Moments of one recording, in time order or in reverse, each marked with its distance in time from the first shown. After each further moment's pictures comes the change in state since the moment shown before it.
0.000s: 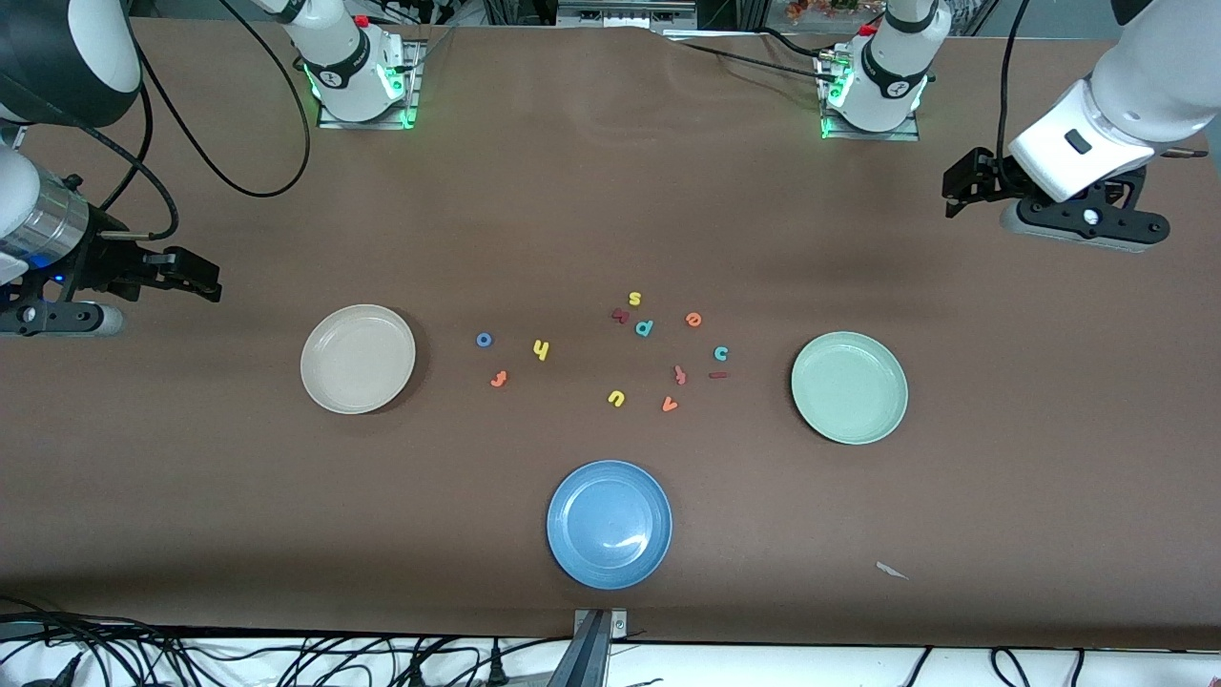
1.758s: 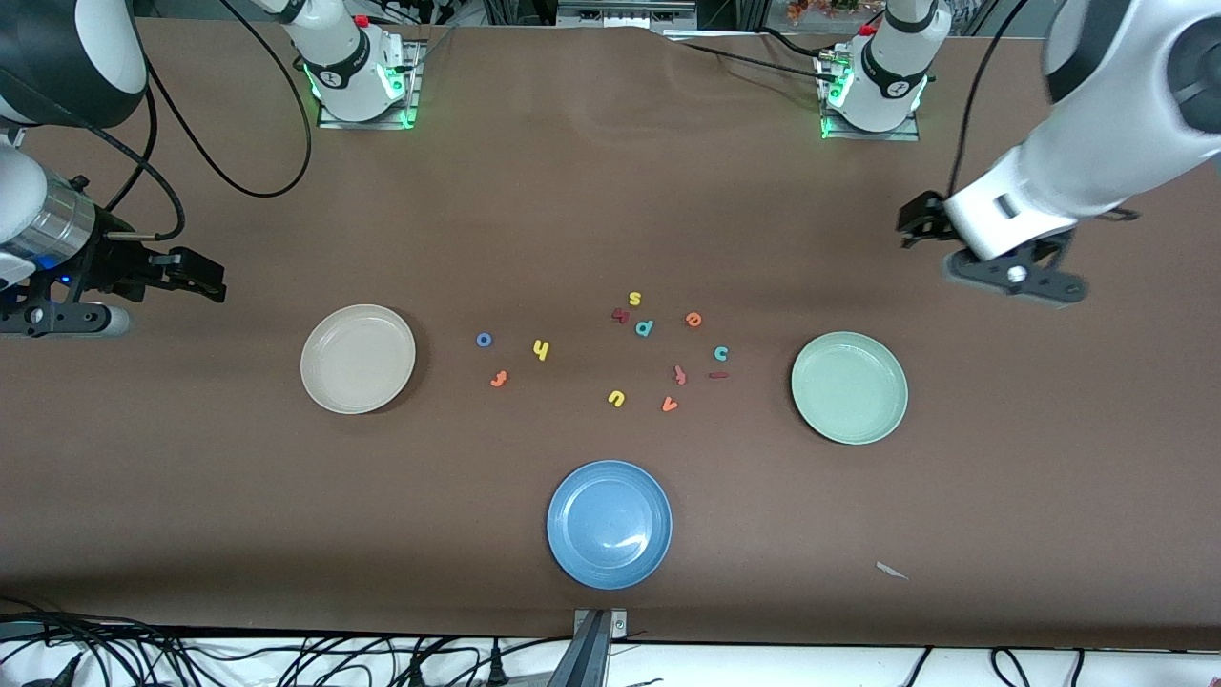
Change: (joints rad) left arm -0.052 0.190 -0.035 0.087 0.000 -0.007 0.001; right arm 0.004 0.003 0.005 0.000 0.000 0.001 0.000
